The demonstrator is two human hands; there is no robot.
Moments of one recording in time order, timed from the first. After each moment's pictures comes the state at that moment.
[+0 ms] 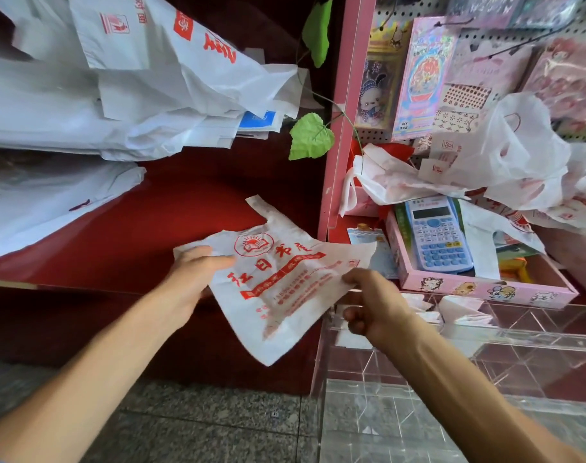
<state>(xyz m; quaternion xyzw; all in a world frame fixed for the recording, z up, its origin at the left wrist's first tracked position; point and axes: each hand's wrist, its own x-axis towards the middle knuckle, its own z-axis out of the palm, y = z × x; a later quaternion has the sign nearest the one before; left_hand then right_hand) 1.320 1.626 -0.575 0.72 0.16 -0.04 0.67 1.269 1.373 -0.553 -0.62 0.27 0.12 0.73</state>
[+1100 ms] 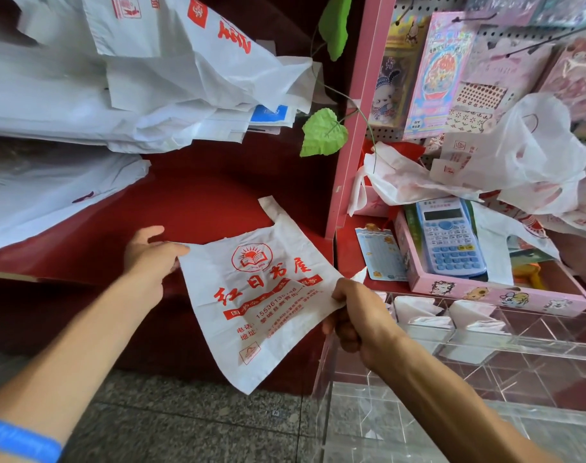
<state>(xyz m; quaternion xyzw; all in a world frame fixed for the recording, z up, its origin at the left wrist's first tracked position) 1.357 1.683 -0.583 0.68 0.28 0.12 0.67 1.258 1.397 -0.559 -0.67 0.21 0.17 0.69</state>
